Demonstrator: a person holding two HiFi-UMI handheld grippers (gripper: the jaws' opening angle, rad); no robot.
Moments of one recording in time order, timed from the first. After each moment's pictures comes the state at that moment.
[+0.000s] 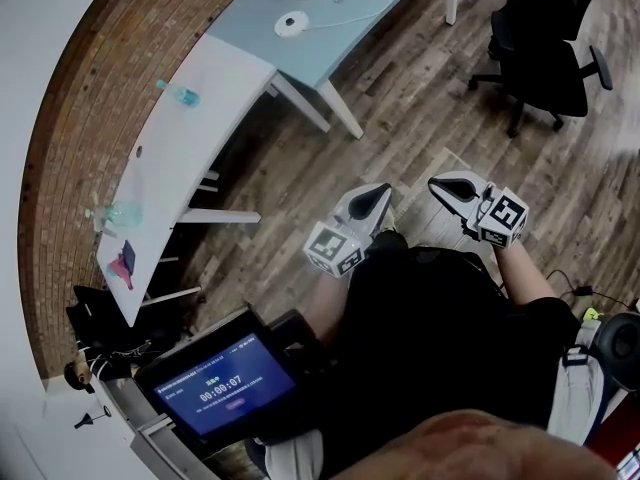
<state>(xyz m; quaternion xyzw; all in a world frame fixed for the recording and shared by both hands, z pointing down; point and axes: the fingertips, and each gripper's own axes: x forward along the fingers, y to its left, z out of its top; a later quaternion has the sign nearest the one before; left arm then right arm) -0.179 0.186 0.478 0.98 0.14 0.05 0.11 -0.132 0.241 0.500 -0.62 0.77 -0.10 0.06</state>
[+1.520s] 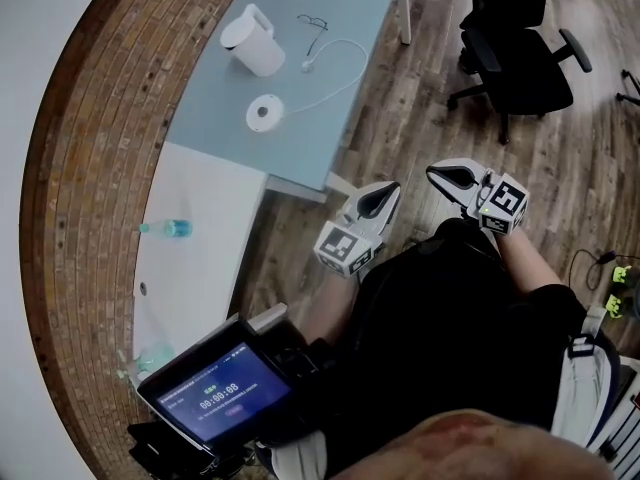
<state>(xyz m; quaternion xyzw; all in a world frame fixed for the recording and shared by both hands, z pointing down) 0.015 0.016 0.486 0.94 0.31 0.06 0.08 0.054 0.058 0.493 -0.74 0.67 -0.09 0.07</state>
